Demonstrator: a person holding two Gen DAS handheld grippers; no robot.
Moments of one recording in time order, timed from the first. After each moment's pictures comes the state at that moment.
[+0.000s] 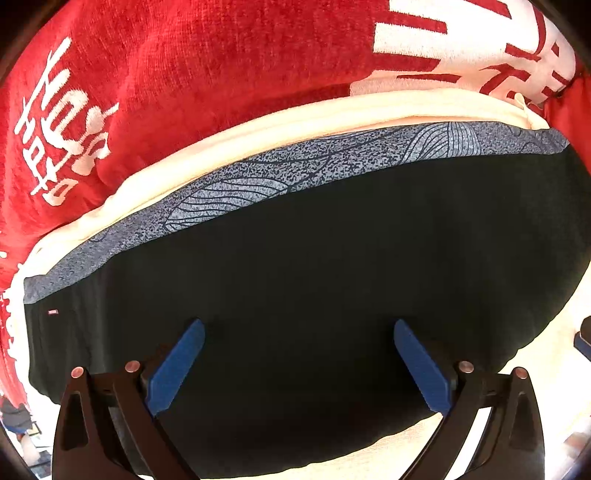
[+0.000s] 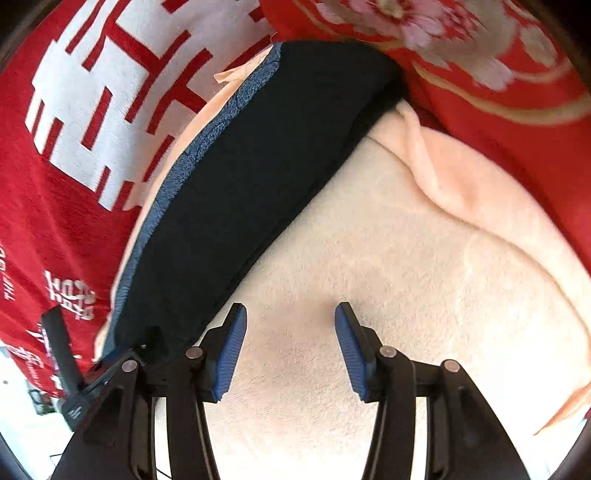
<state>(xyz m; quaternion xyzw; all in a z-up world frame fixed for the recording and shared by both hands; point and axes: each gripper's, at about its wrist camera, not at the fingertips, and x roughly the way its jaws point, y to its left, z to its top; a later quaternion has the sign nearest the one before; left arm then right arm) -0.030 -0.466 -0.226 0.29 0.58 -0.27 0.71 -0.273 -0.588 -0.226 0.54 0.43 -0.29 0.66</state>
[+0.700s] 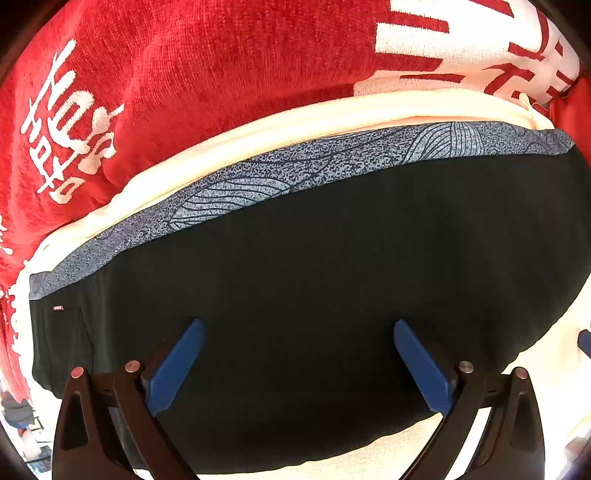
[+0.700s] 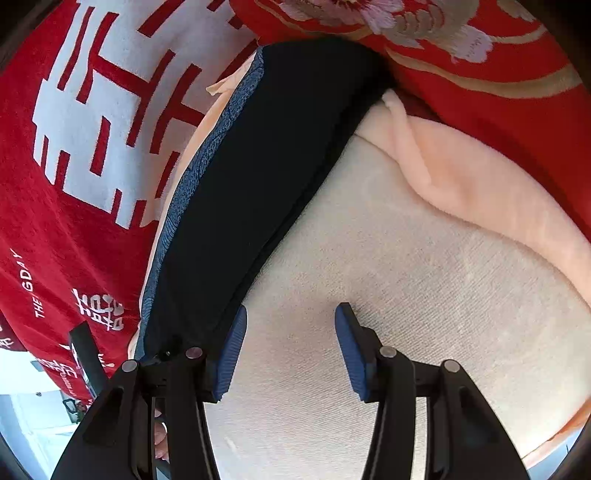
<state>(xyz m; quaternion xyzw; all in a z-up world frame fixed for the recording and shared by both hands) -0.035 -0.468 -0.224 0.30 0.58 -0.26 0.72 -0.276 -0.604 -0.240 0.59 0.39 -0.26 0.65</state>
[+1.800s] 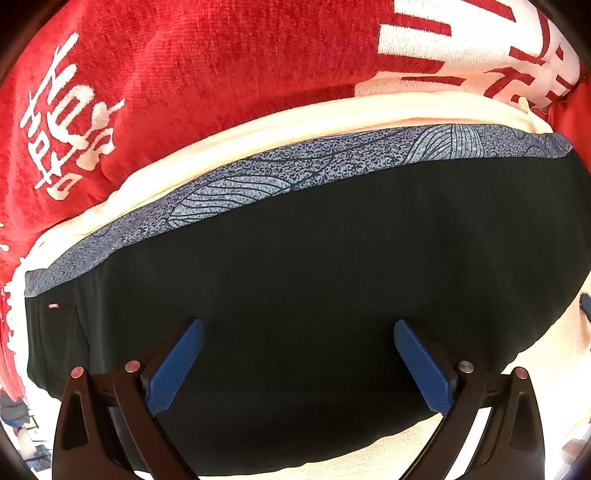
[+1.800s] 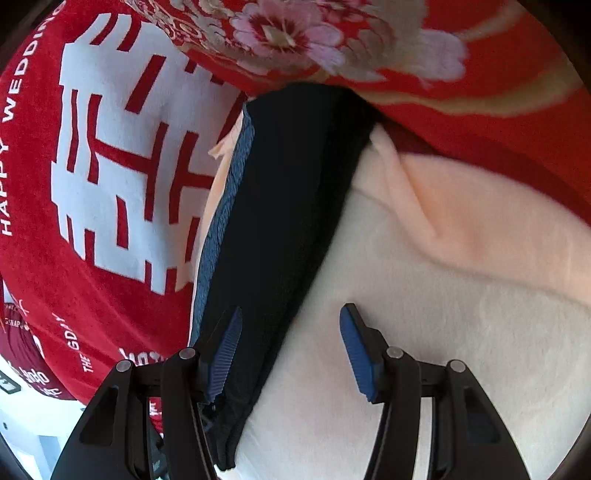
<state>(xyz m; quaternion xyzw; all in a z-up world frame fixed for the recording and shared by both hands) -0.032 -0.460 -0.228 0.29 0.58 -0.26 0.72 -0.285 -0.624 -0.249 0.66 0.26 -0.27 0.65</state>
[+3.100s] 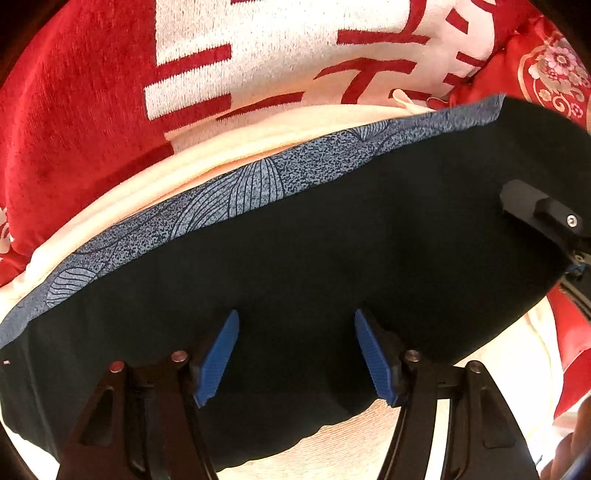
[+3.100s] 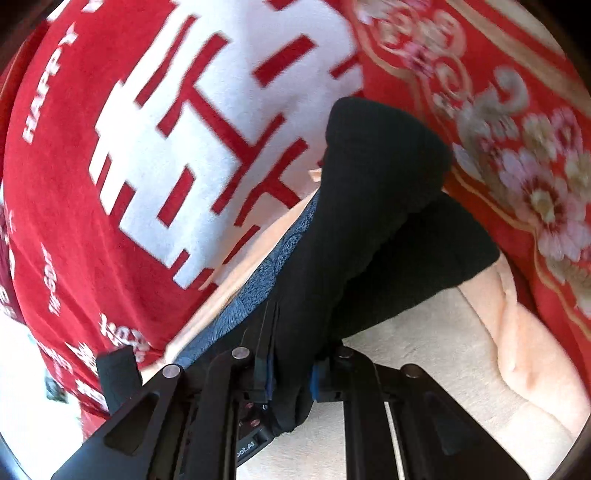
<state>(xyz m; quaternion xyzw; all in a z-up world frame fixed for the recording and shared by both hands) -0.095 -0.556 -0.213 0.26 0.57 -0.39 0.68 -0.211 -0.636 -0.186 0.49 0.32 -0.24 0.77</state>
